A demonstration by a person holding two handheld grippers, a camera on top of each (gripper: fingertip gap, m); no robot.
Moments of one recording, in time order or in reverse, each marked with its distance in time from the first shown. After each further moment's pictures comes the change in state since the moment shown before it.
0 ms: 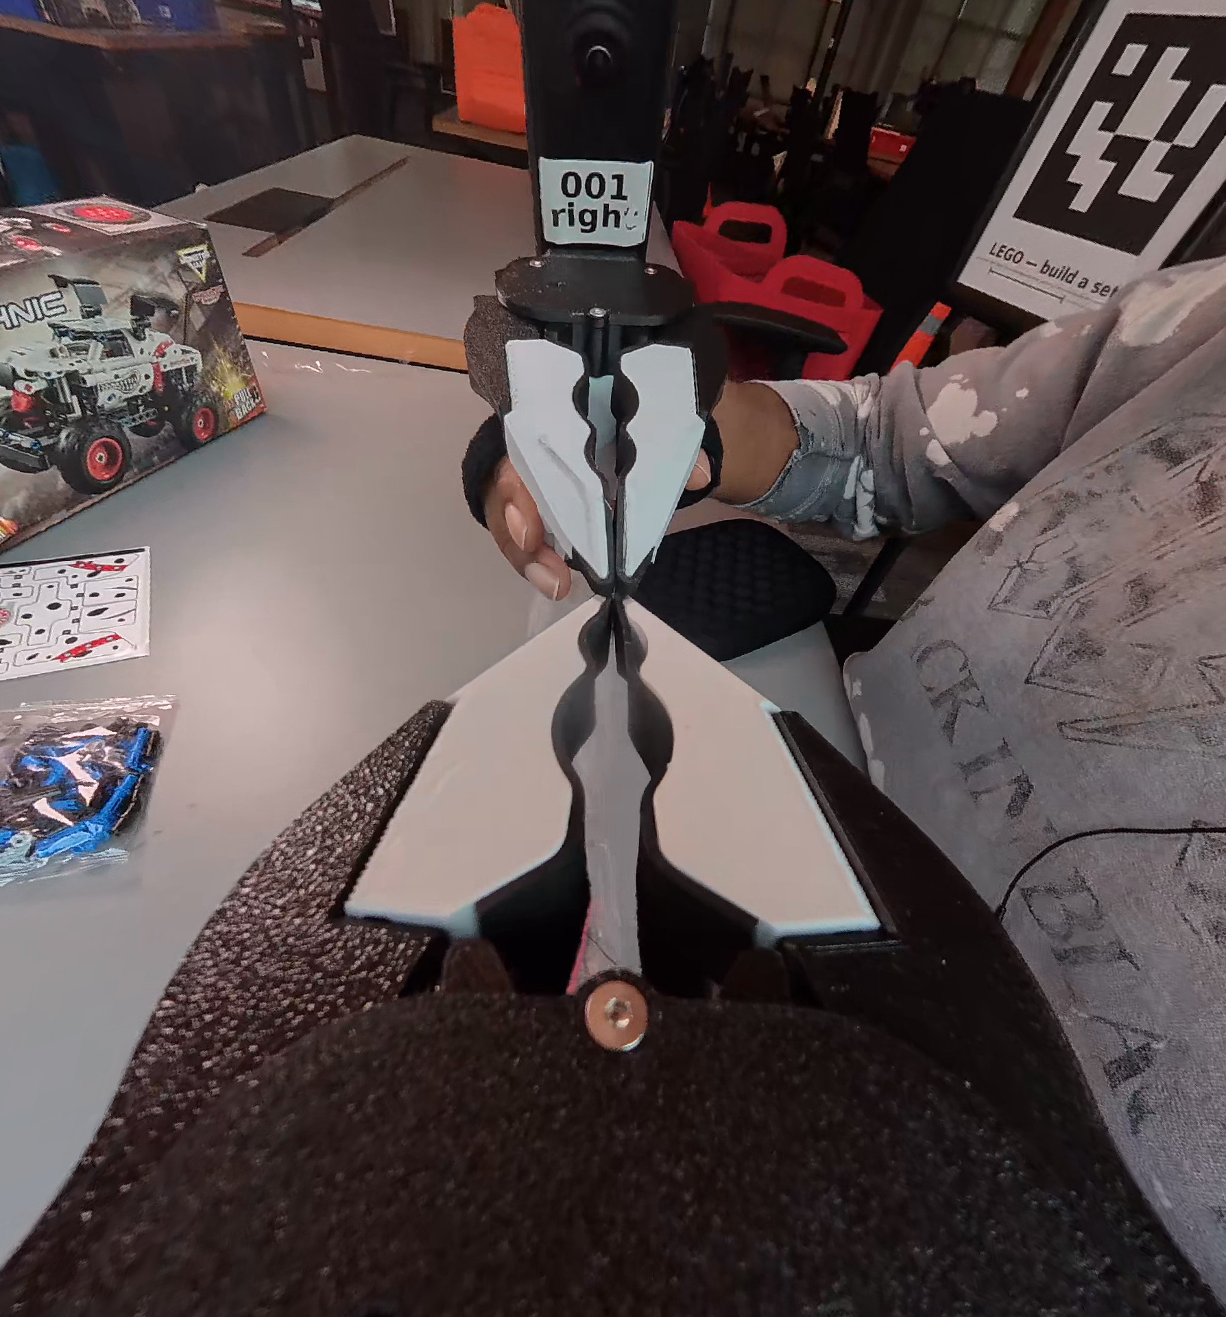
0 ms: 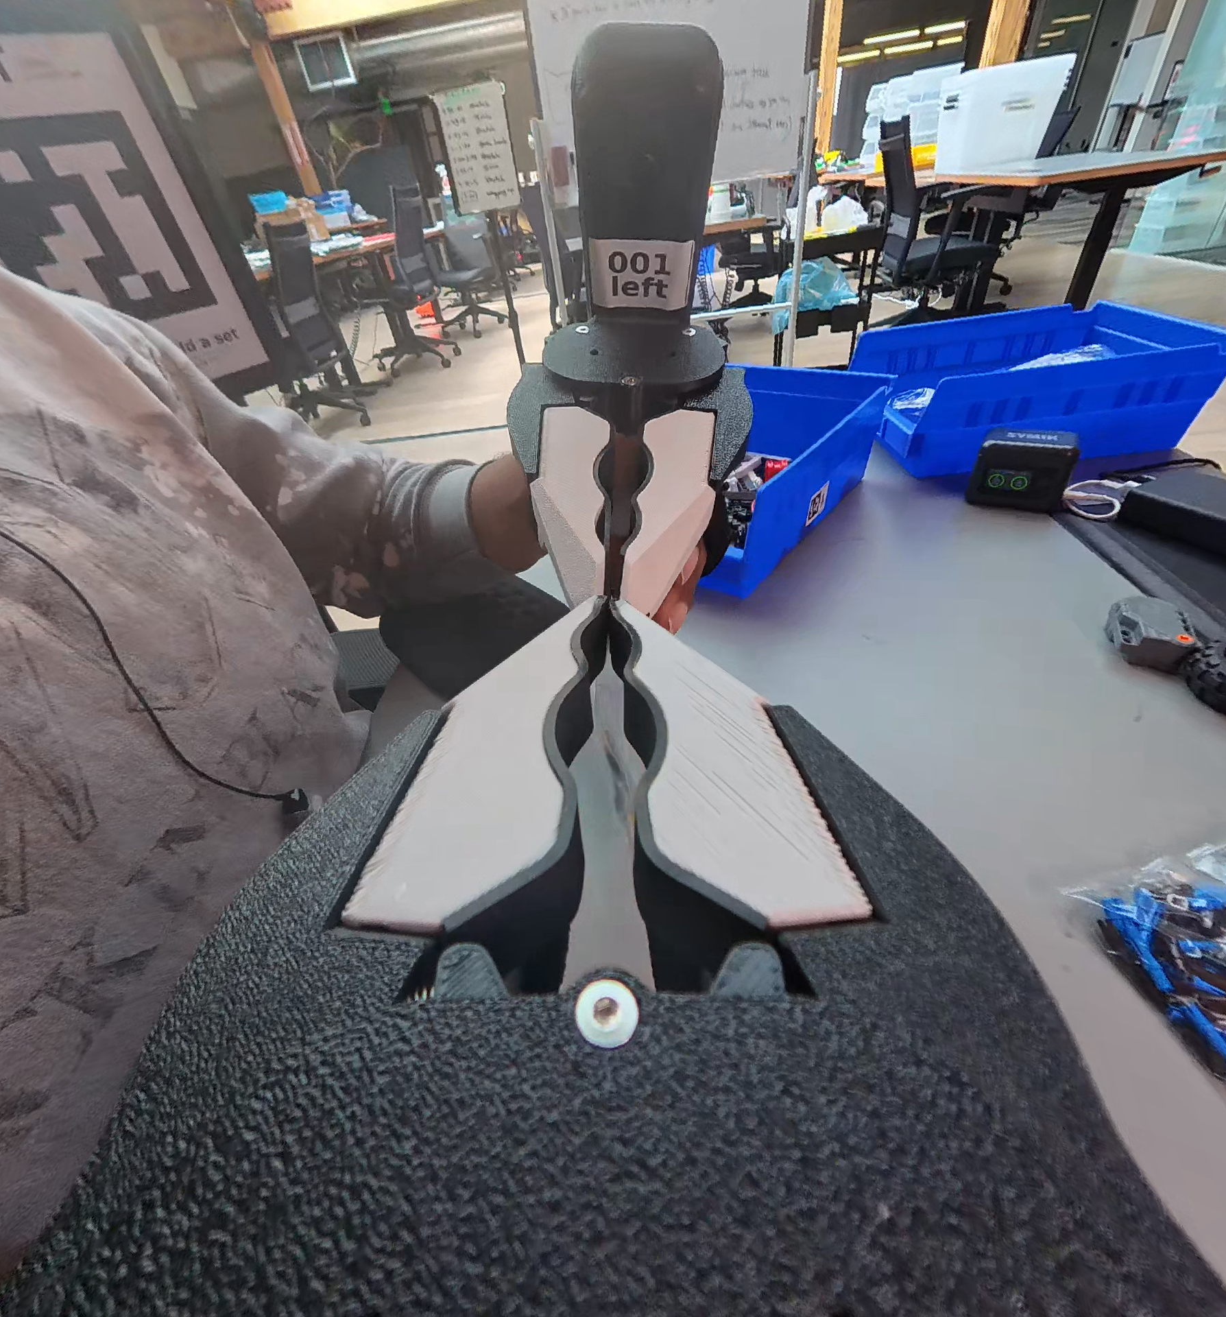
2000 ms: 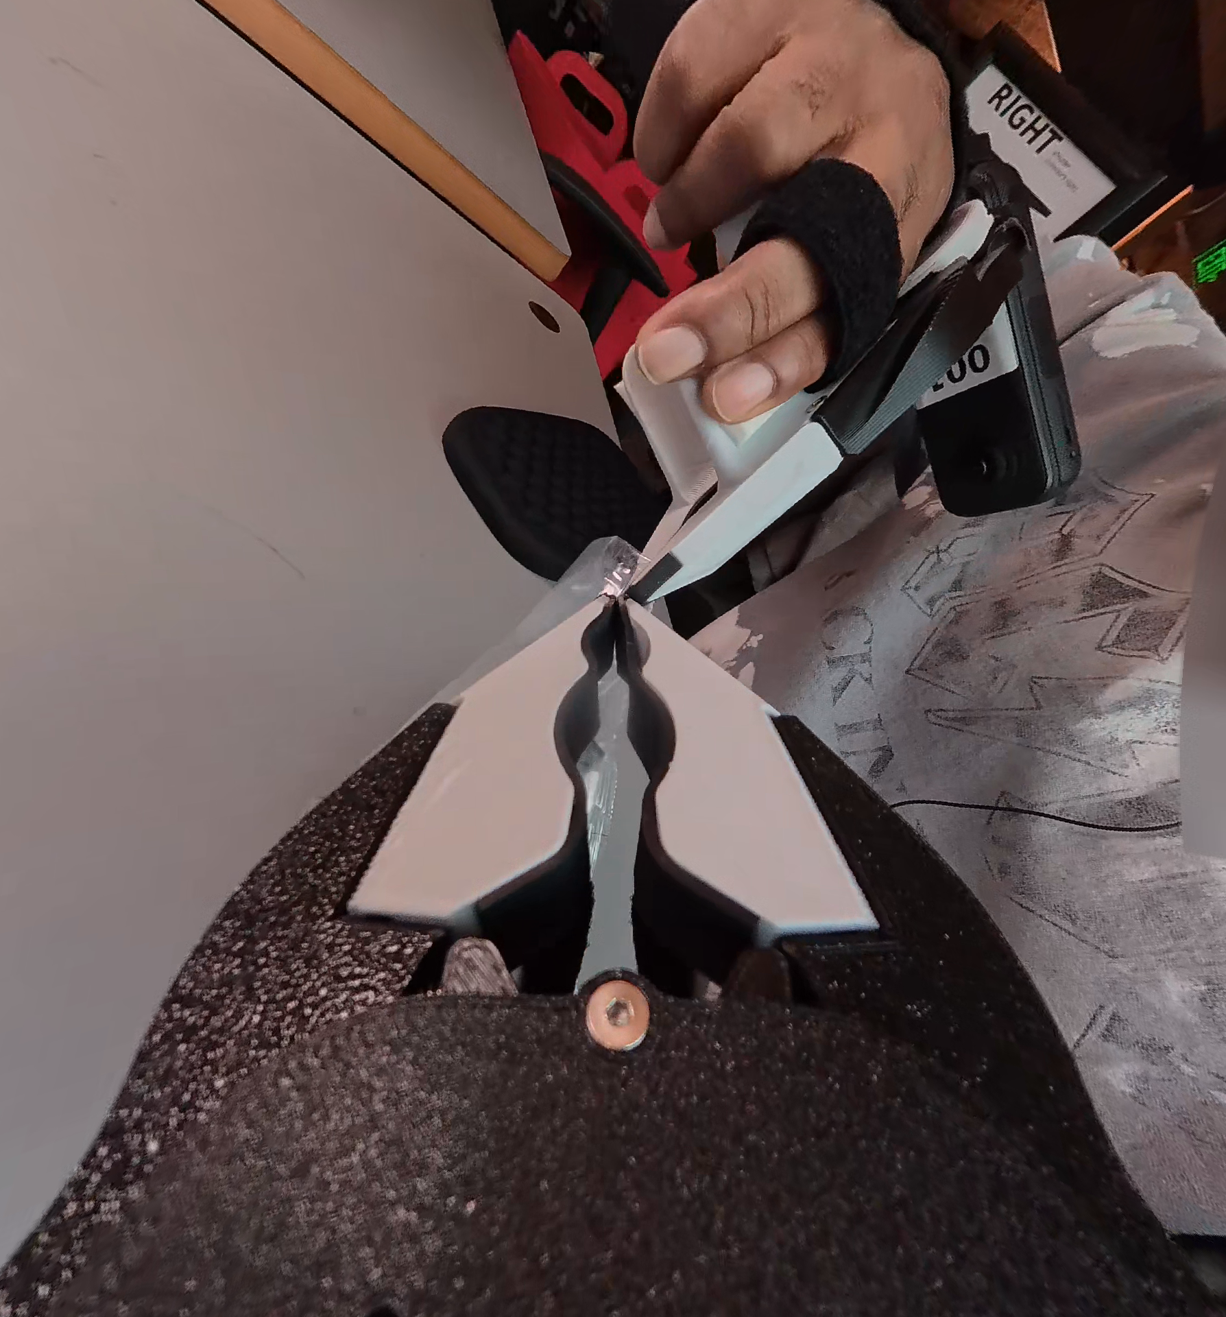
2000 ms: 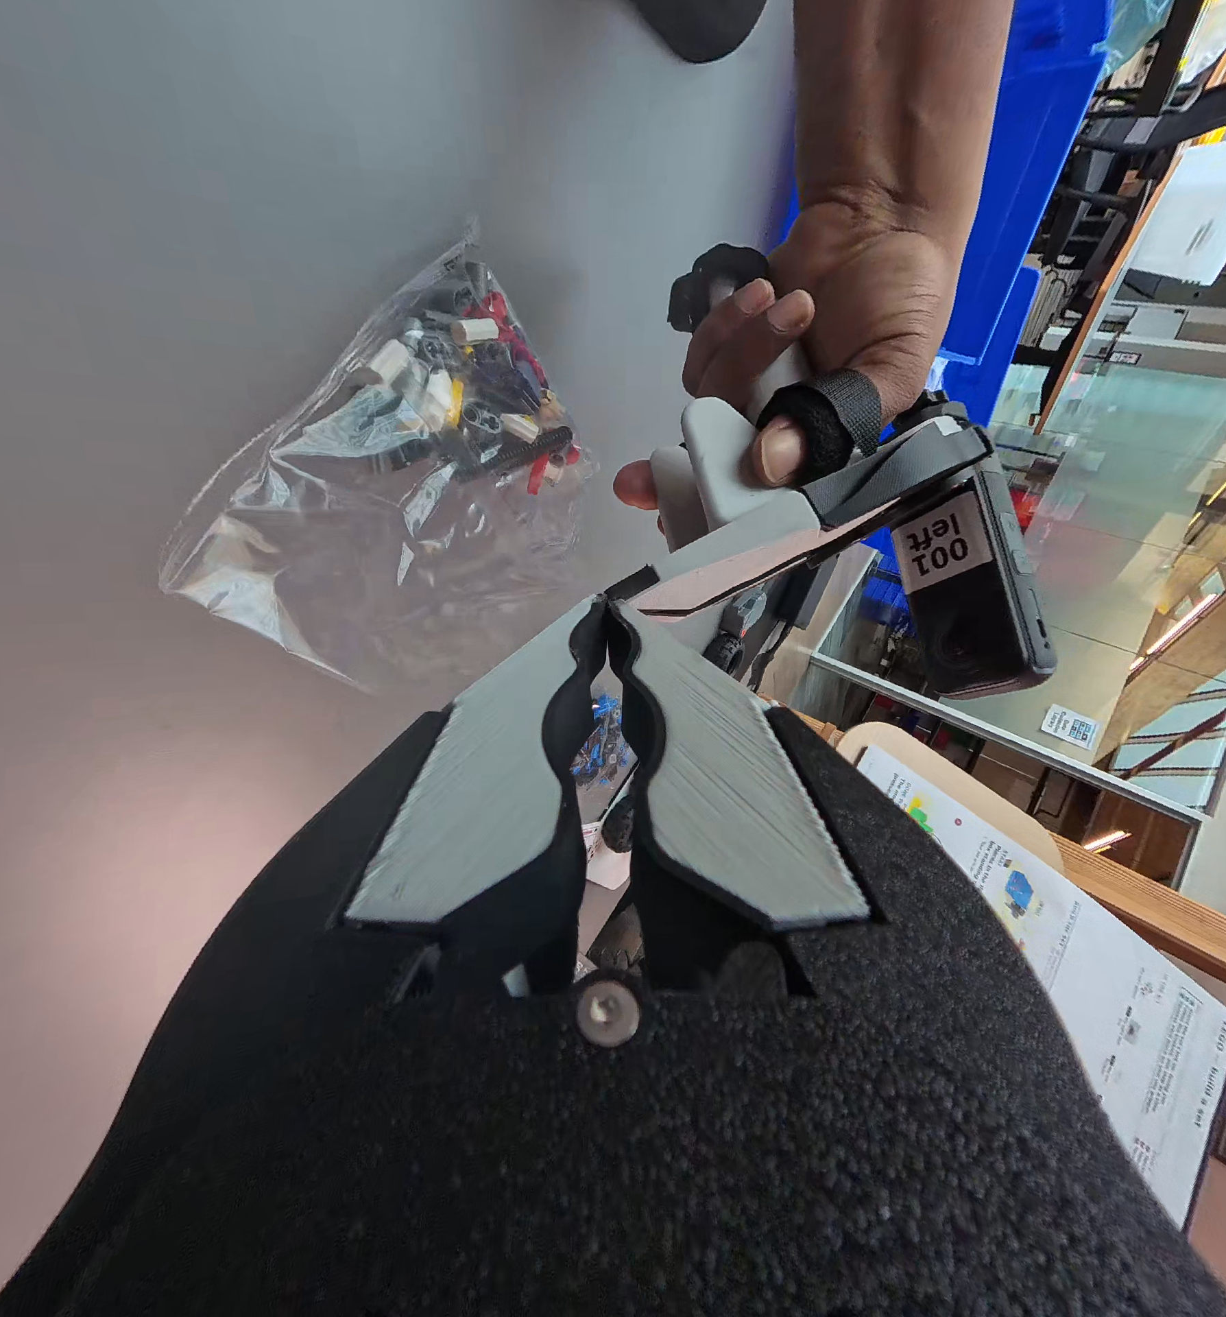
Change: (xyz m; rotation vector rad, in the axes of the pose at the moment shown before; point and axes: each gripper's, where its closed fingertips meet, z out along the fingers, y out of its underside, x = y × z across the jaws) left arm 0.009 0.061 0.042 -0.135 0.347 -0.472; right arm -0.018 0.083 -0.020 -0.868 0.068 -1.431
